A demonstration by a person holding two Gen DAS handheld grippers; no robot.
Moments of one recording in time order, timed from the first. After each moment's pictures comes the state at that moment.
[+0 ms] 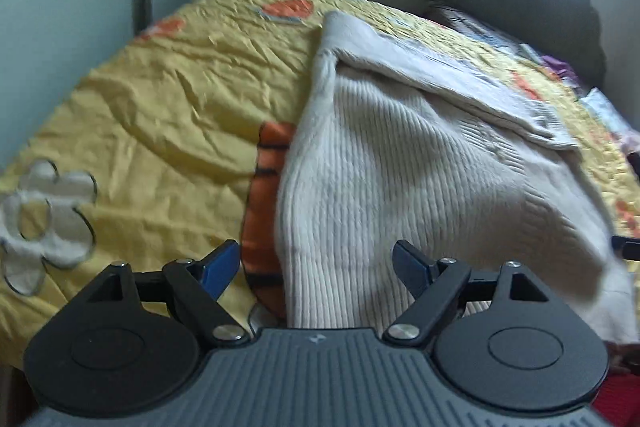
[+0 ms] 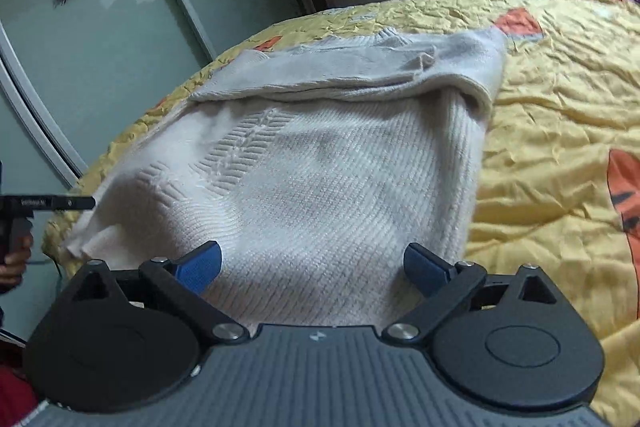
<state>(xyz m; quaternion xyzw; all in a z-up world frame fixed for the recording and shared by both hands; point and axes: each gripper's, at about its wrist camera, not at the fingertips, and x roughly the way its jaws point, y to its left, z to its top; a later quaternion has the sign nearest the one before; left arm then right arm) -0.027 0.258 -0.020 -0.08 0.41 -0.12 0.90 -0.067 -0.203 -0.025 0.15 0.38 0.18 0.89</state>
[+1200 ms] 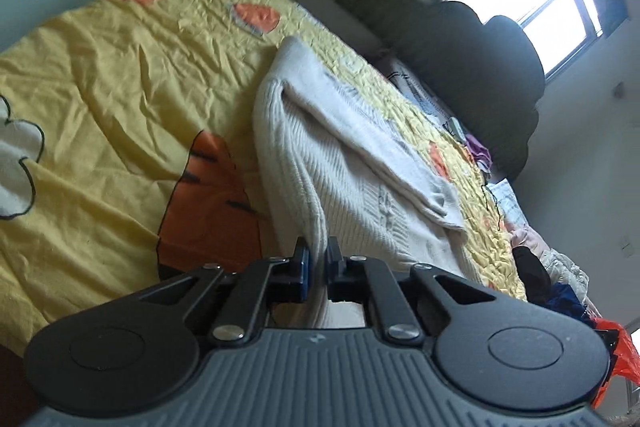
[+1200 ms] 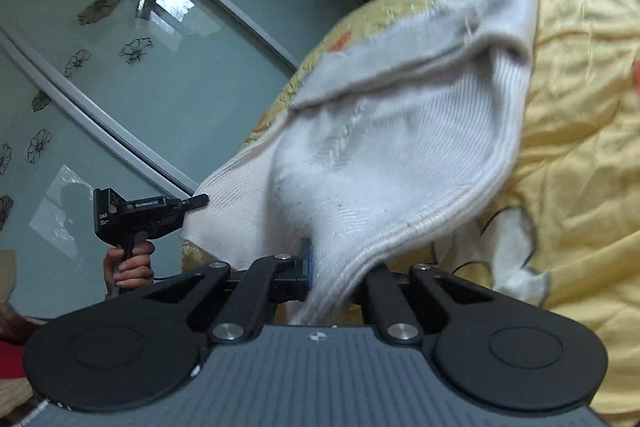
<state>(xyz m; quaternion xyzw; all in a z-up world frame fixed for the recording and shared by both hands) -0.033 0.282 0.017 -0.27 0.39 -0.19 0.86 -0.117 -0.240 -0.005 0.26 0.38 0.30 0.83</state>
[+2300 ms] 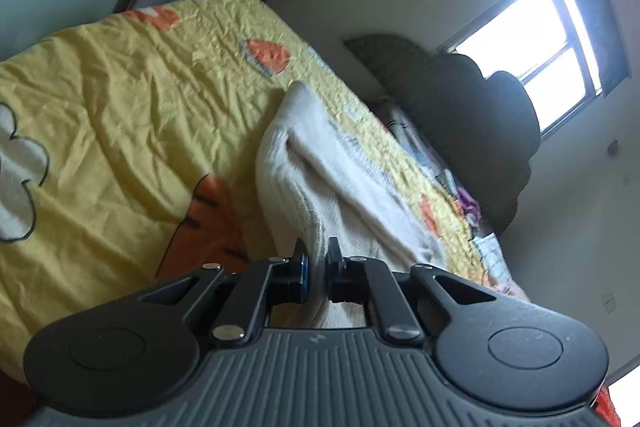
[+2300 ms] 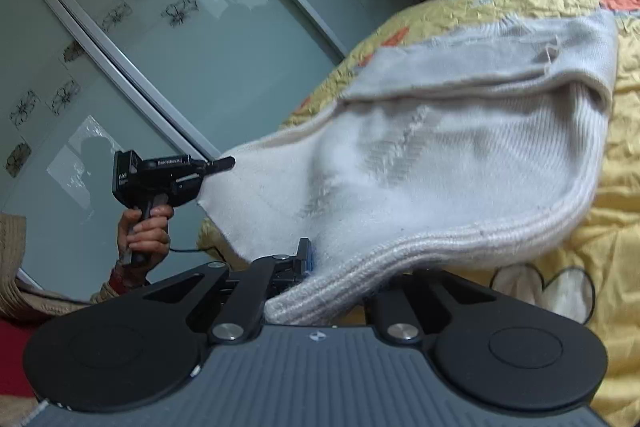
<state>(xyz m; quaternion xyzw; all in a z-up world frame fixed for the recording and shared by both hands) -0.016 0.299 0.022 -0.35 0.33 -0.17 0.86 -0.077 -0.198 0.013 0.23 0.36 0.37 0.83</state>
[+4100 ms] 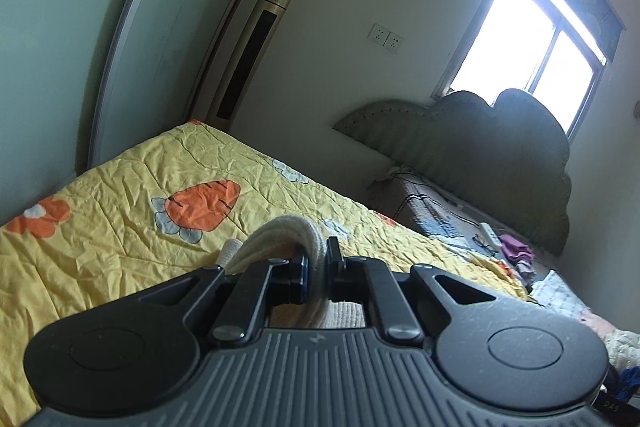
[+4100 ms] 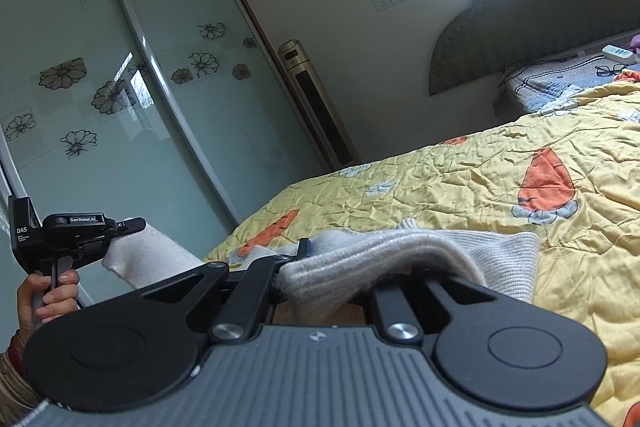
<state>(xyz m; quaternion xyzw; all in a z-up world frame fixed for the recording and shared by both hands) 0.141 0.178 0.114 -0.21 0.22 -0.11 0.95 0.078 -0.233 0.039 0.20 0.19 0.18 0.94</state>
